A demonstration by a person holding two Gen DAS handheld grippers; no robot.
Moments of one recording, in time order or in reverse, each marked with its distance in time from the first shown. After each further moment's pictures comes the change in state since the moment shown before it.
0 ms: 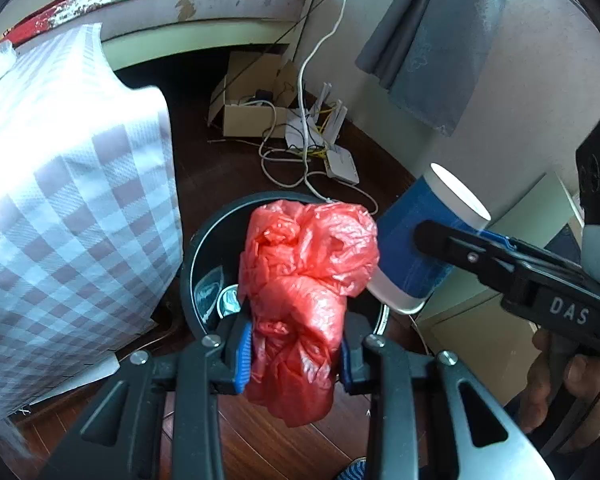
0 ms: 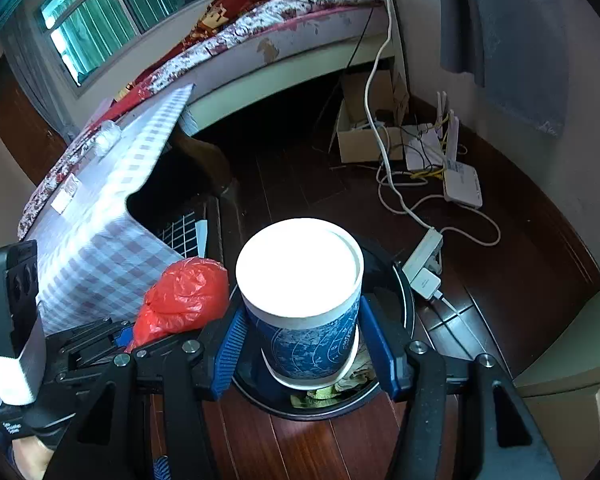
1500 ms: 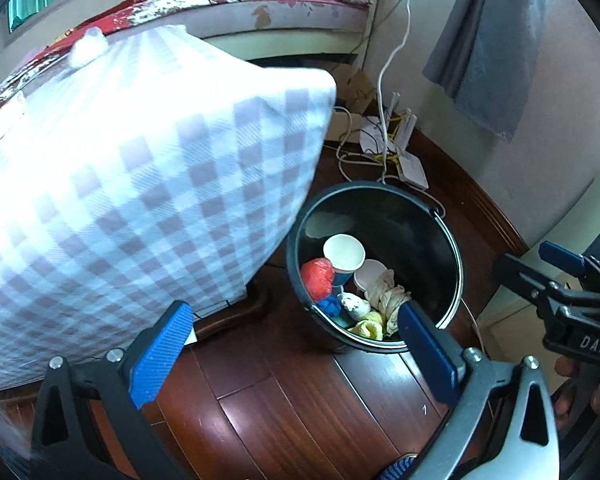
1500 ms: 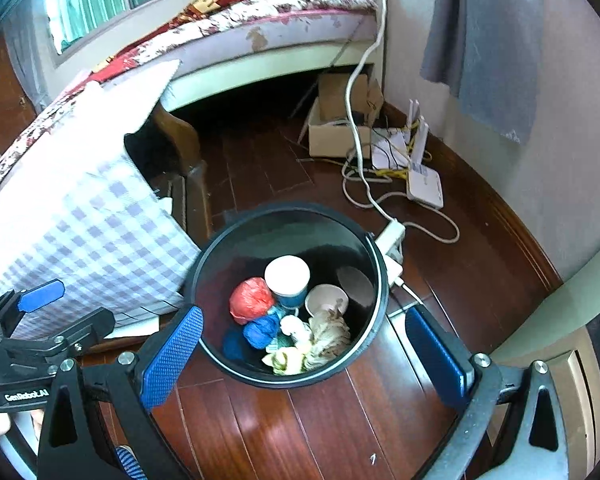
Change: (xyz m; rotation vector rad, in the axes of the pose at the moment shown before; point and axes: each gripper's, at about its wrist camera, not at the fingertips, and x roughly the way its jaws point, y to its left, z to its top) left arm -0.045 0.037 -0.034 -0.063 -0.055 0.243; right arm -0.021 0.044 -0.041 -0.087 -0.027 -0.197
